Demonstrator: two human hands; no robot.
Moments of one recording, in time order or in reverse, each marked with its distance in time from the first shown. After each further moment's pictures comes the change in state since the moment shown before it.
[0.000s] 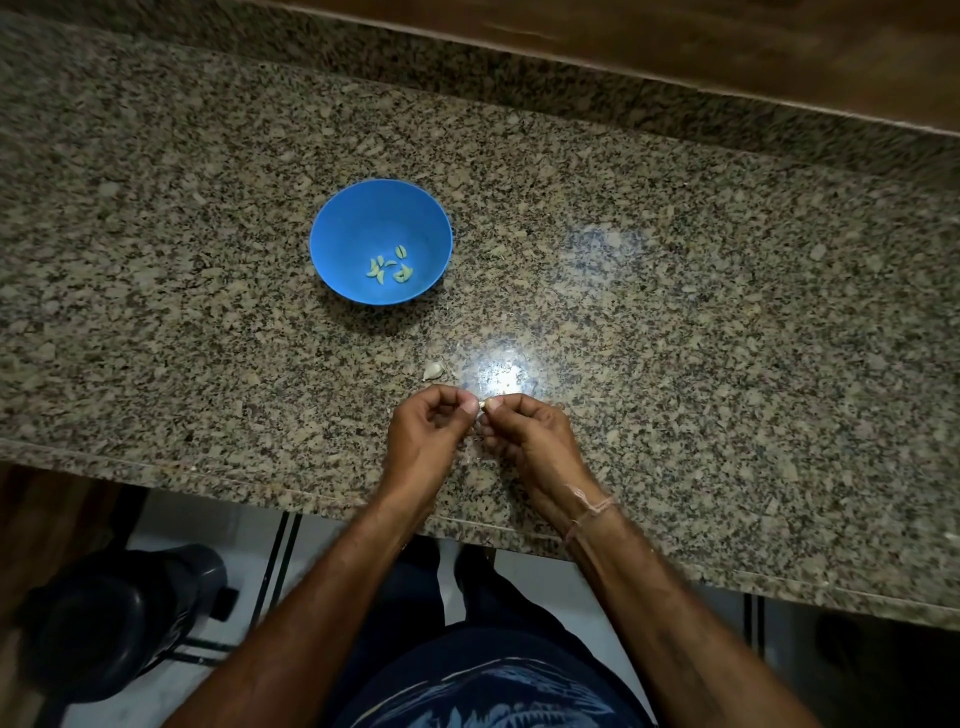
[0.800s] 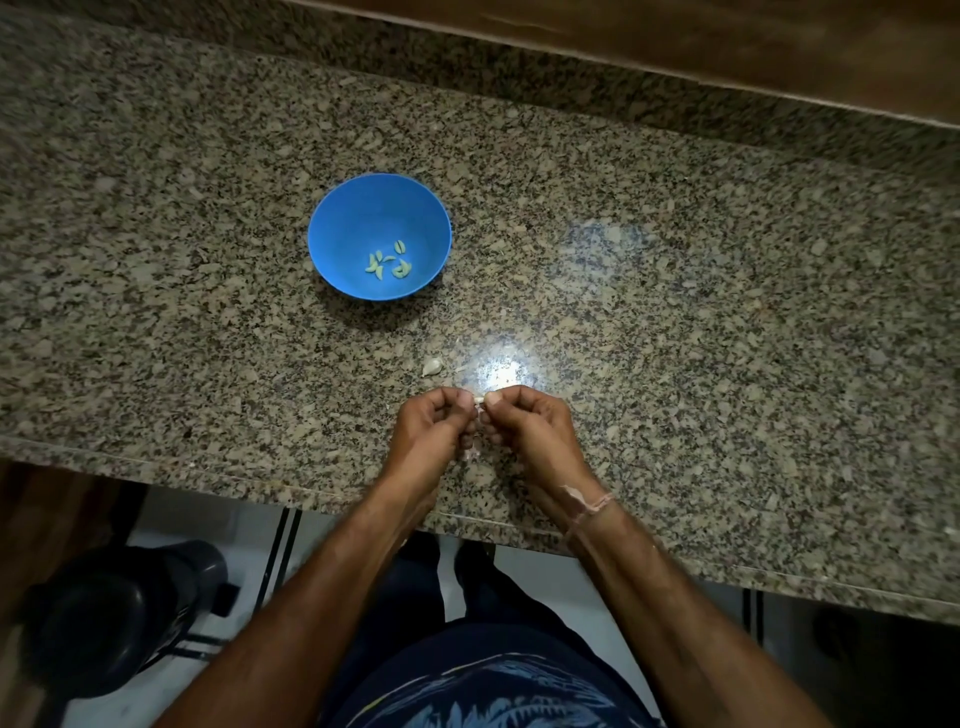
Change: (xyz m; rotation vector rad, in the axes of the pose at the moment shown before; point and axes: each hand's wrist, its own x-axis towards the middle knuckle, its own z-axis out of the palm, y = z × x) left_hand -0.005 0.012 0.002 -0.143 -0.120 -0.150; right_hand -0.008 -0.011 0.007 -0.132 0.022 -0.073
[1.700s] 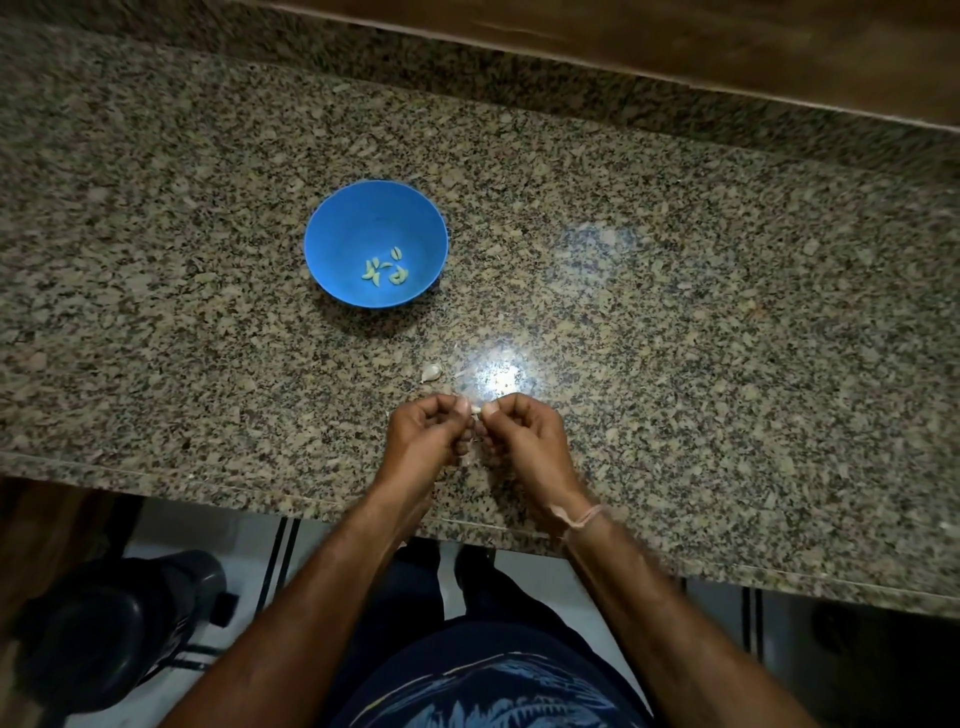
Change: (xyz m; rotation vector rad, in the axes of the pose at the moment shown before) left_hand 0.009 -0.008 -0.010 -0.045 0.017 -0.055; right_hand -0.003 0.006 0.009 -0.071 0.075 0.034
